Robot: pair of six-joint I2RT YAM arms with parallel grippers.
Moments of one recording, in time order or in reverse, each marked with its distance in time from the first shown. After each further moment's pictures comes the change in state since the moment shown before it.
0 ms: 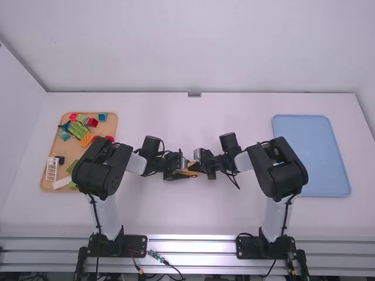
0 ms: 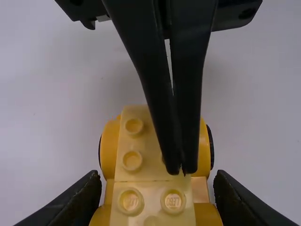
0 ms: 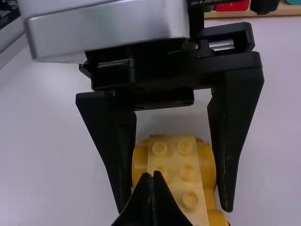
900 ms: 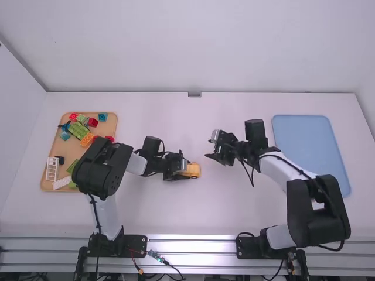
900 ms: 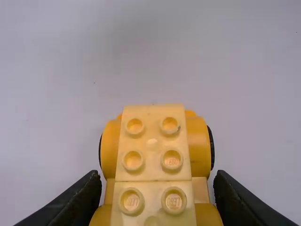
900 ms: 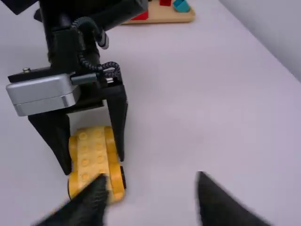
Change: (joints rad) left arm -0.002 0.000 0.000 -0.012 0.015 0.026; right arm -0.154 -0.460 -0.016 -0.262 0.216 0.062
